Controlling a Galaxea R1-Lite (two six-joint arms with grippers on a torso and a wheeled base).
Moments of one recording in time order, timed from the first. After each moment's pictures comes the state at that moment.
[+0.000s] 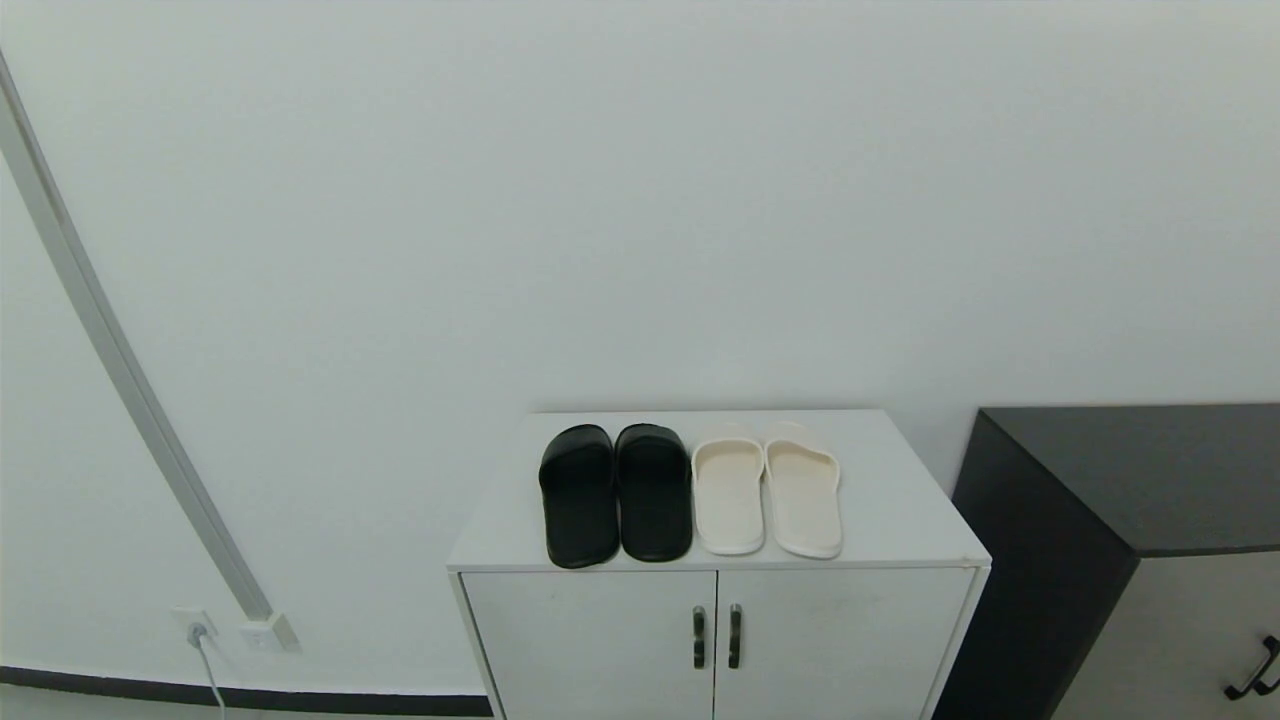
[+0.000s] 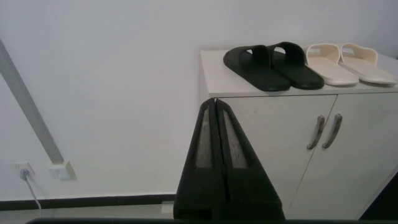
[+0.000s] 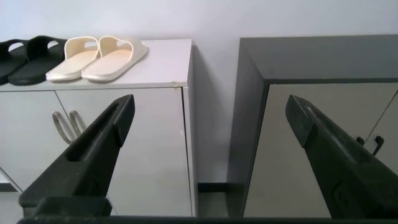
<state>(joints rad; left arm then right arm) 0.00 0.00 0.00 0.00 0.00 0.00 0.00 0.01 0.00 0.00 0.02 -0.01</state>
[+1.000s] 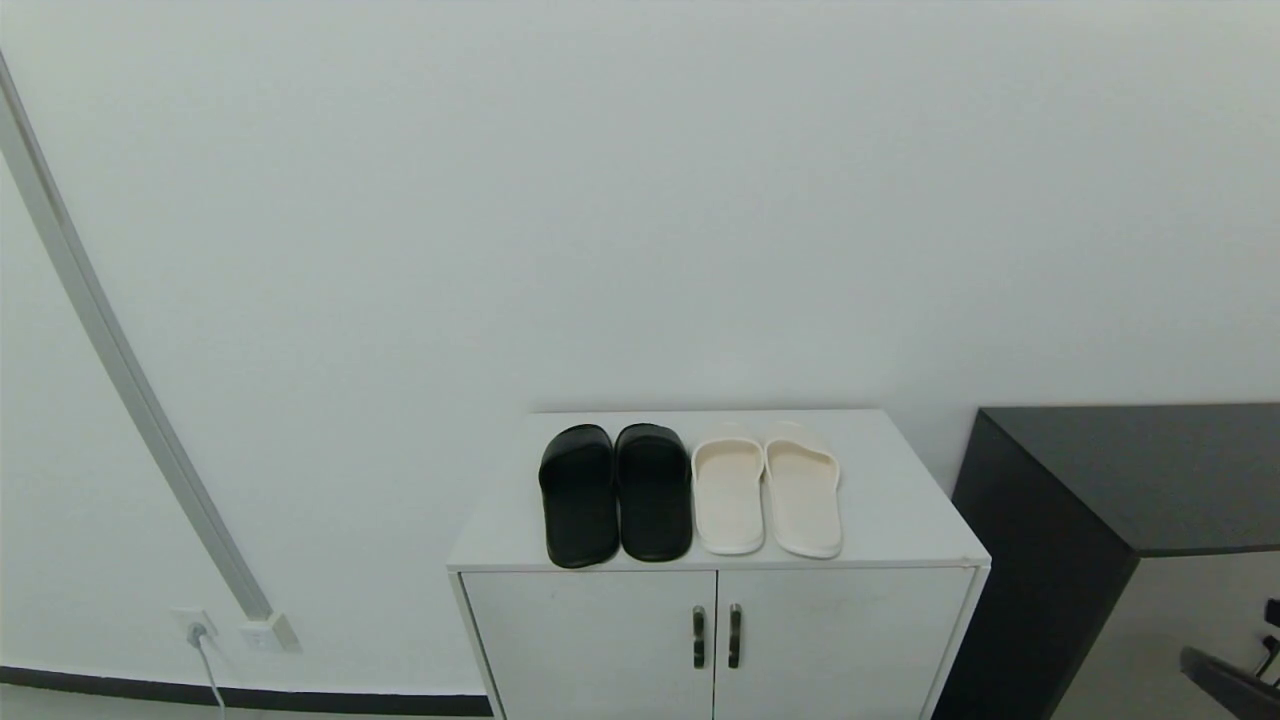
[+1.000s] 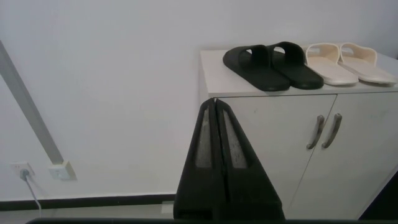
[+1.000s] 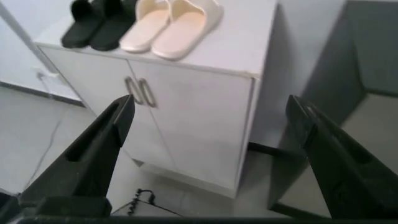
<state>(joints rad) 0.00 0.00 0.00 0.00 0.00 0.00 0.34 0.80 -0.25 -0.22 0.04 0.09</state>
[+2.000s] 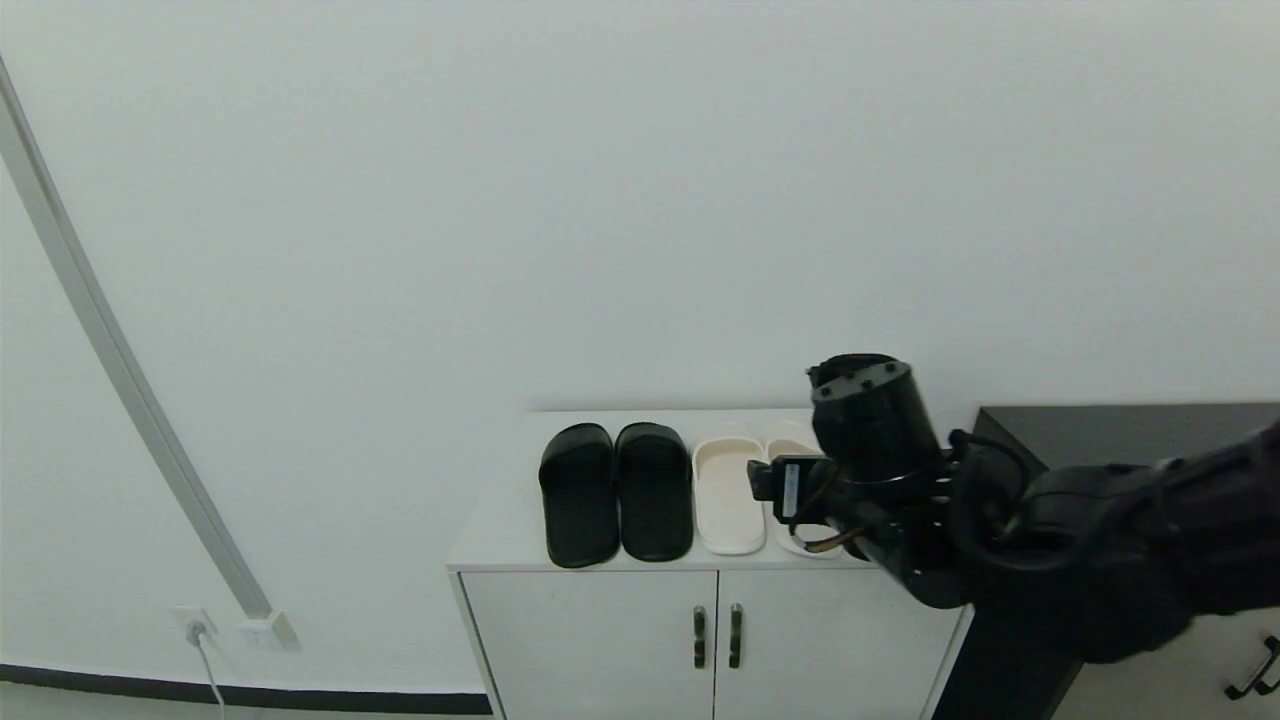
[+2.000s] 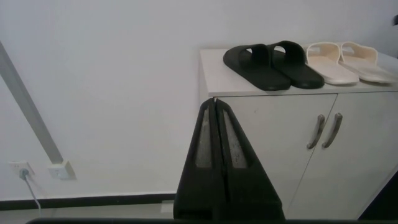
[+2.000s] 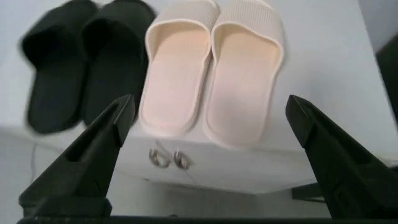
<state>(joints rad) 0.00 0.00 0.00 0.01 -0.01 0.00 0.79 1.90 -1.06 -0.34 -0.58 0.43</state>
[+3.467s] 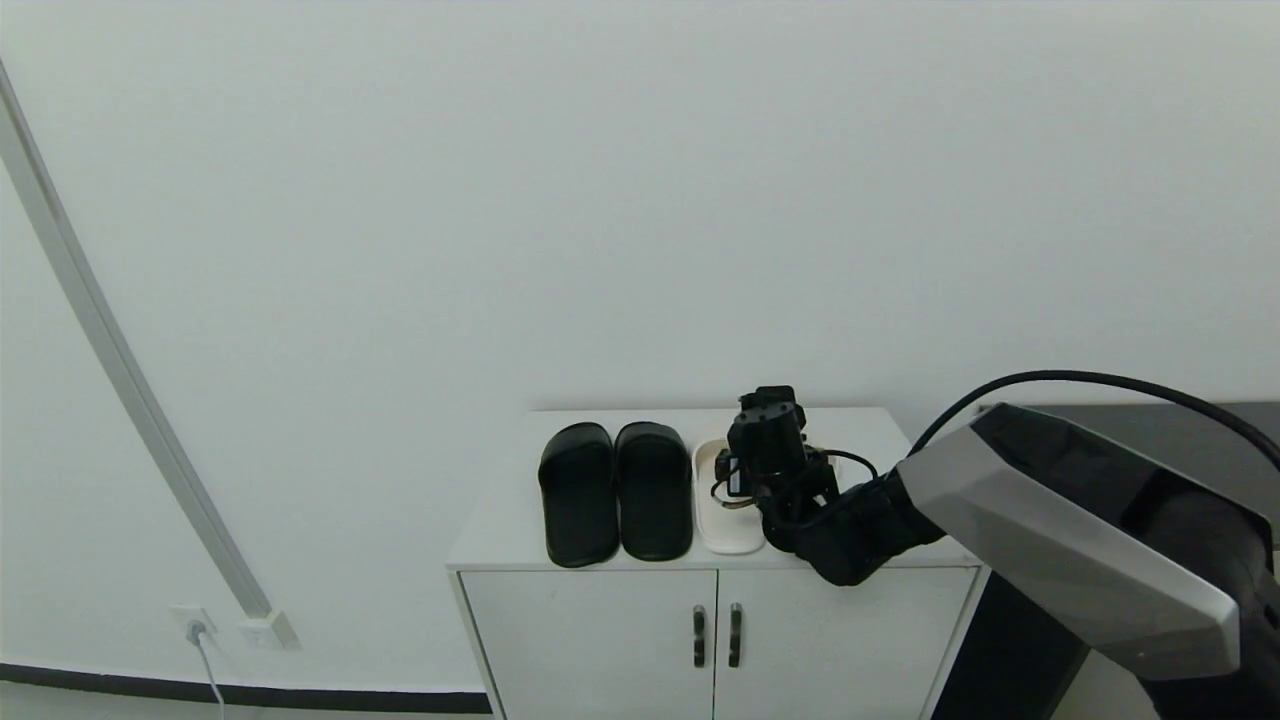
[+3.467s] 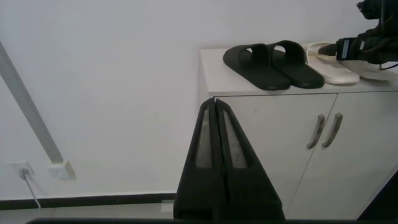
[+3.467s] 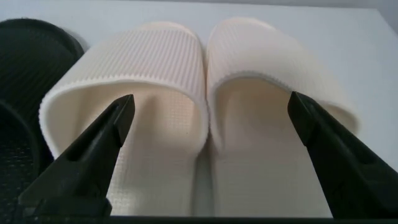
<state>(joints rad) 0.00 0.00 0.00 0.01 -0.01 0.00 0.64 2.46 -1.50 -0.58 -0.63 0.24</state>
